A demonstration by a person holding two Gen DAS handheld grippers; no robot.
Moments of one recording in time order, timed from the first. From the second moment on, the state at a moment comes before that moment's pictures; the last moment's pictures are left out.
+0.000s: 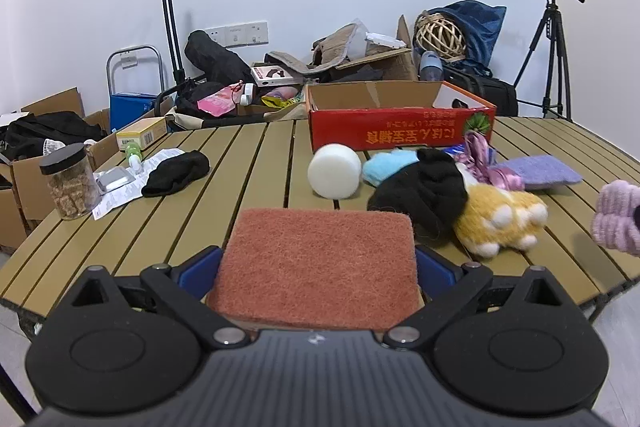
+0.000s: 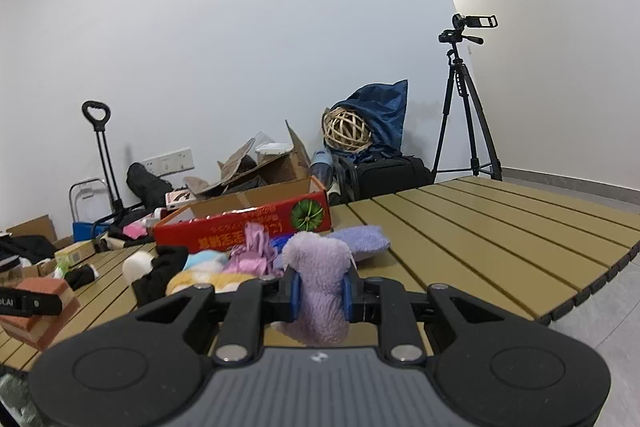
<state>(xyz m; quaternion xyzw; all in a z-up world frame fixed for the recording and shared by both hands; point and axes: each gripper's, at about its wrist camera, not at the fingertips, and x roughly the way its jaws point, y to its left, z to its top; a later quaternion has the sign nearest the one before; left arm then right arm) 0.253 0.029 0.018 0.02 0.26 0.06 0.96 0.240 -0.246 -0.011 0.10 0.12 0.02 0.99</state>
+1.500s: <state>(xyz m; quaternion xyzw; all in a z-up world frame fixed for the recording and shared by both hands) 0.132 -0.010 -0.077 0.06 0.38 0.02 0.92 0.110 -0.215 -0.079 0.01 0.27 0.11 0.96</state>
